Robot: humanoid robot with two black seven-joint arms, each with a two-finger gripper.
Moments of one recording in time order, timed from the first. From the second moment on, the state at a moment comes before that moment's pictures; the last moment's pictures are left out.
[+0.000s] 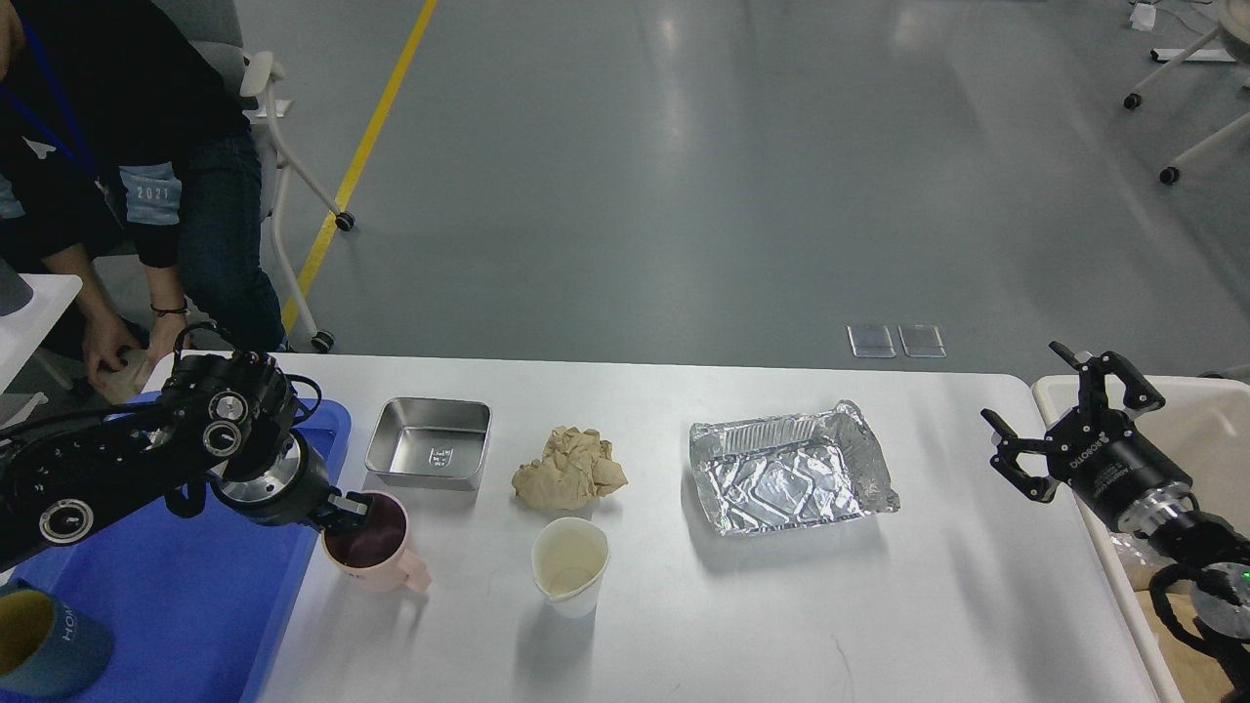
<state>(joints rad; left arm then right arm) -0.85 0.56 -0.37 -1.27 1.16 -0.92 0.73 0.26 -0.48 1.23 0.84 -0.19 0.60 0.07</state>
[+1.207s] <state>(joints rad) -0.91 0.69 -0.71 -1.28 0.89 -0.96 0.73 0.26 -0.49 1.22 0.84 -0.19 0.60 0.07</state>
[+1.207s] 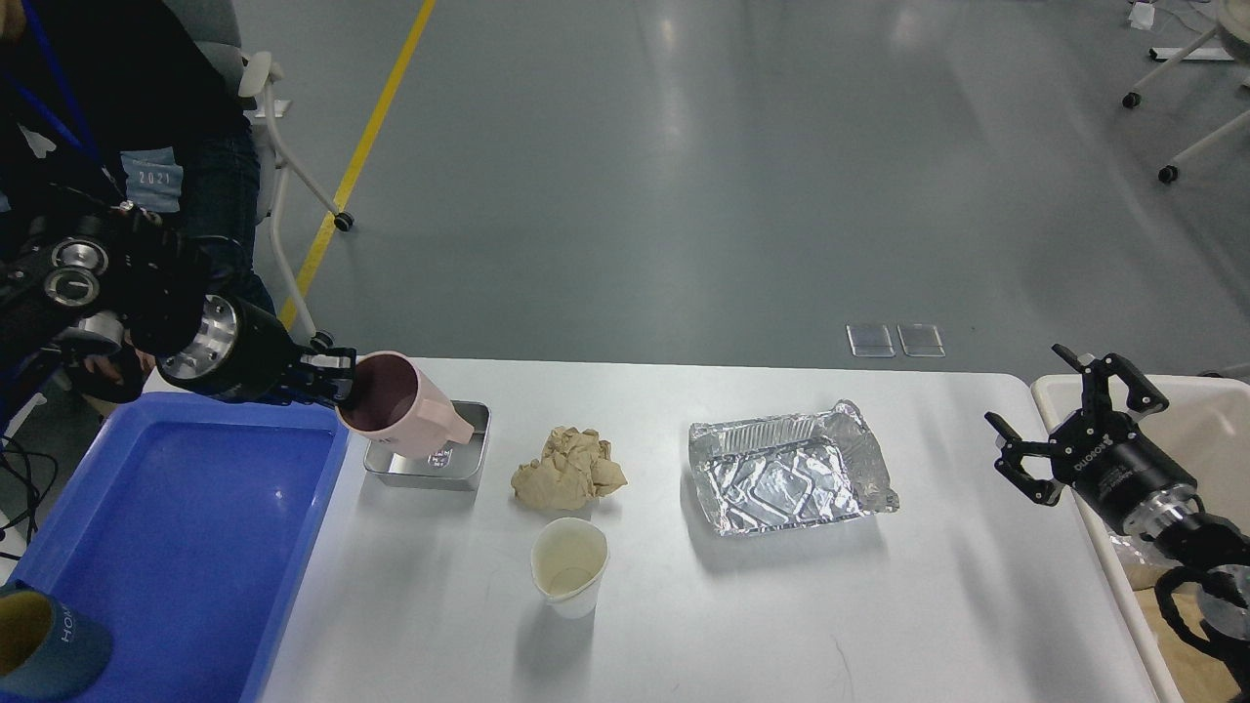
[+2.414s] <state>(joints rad) -0.90 1.13 -0.65 -1.31 0.71 -0.96 0.80 0.27 -0.49 1.22 0.83 -0.24 0.60 0.07</state>
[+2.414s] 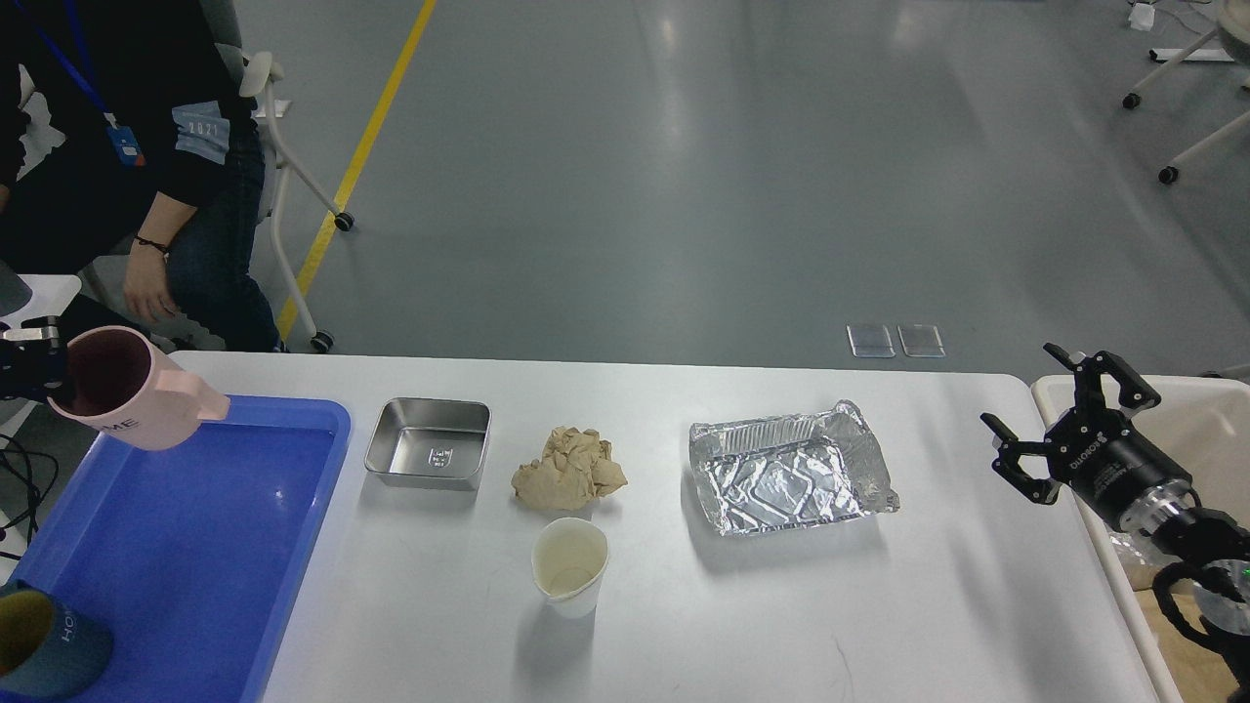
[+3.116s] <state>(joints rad) -0.84 0.89 -0.47 -1.31 0.94 -0.96 0.82 0.27 -0.49 1.22 0.83 -0.24 0.60 0.07</state>
